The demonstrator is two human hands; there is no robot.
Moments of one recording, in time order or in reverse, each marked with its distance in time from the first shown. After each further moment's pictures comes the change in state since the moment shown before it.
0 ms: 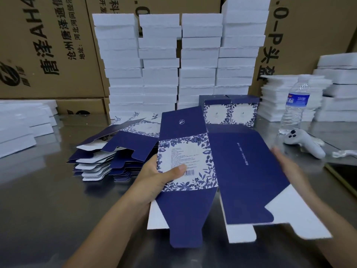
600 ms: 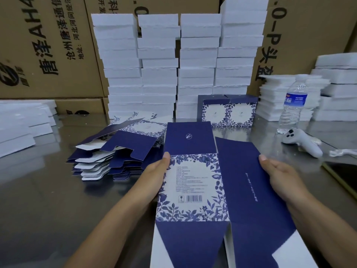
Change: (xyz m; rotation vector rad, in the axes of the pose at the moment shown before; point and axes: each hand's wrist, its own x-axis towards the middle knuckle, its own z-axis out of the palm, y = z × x) left_hand -0.001 0.004 0.003 0.384 0.057 -0.135; right_hand 0.006 0.020 -0.007 -0.334 0.072 -0.102
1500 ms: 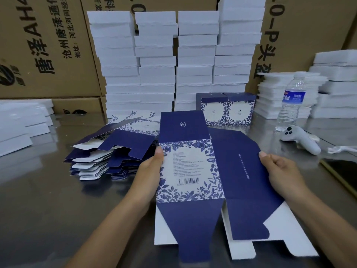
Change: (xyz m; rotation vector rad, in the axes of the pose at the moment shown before) left_hand 0.005 -0.003 0.007 -0.144 0.243 0.053; right_hand -0.003 -0.009 0.002 -0.010 -0.010 -0.071
